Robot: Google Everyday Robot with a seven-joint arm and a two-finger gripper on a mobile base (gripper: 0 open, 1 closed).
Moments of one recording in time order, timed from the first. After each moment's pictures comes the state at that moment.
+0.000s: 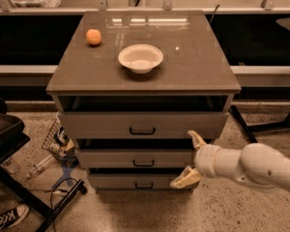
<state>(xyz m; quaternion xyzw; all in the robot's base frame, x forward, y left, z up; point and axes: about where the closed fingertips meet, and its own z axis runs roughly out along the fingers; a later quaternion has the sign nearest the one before) 0.504 -0.126 0.613 -0.53 0.71 0.13 0.45</state>
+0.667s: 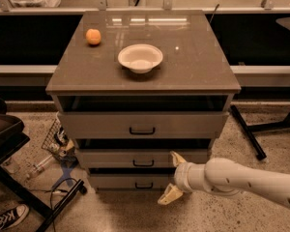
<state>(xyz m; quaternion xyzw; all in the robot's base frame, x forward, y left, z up) 0.497 -0.082 0.488 -0.58 0.72 0.12 0.37</state>
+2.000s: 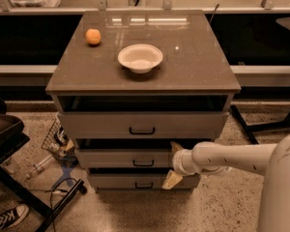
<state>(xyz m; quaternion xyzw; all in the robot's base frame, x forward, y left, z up) 0.569 -0.103 0.436 -0.62 0.72 0.05 0.31</state>
